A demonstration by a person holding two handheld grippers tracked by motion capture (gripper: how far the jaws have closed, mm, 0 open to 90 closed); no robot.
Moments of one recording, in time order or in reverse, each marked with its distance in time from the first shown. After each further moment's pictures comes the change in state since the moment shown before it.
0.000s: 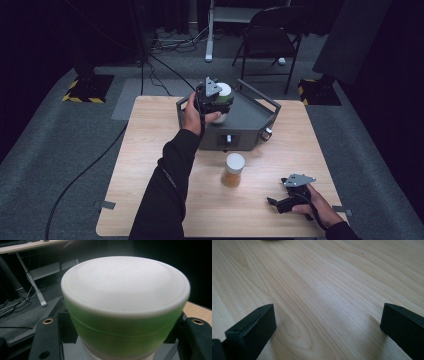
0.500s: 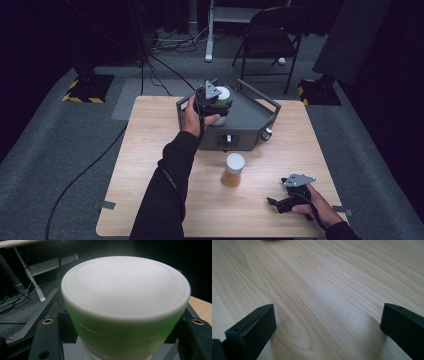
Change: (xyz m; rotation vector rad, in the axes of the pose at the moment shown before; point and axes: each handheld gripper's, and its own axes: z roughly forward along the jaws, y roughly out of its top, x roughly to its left) left arm 0.002 -0.008 0.006 0.028 -0.001 -0.005; right arm 0.000 0.000 0.000 0.000 0.001 0.000
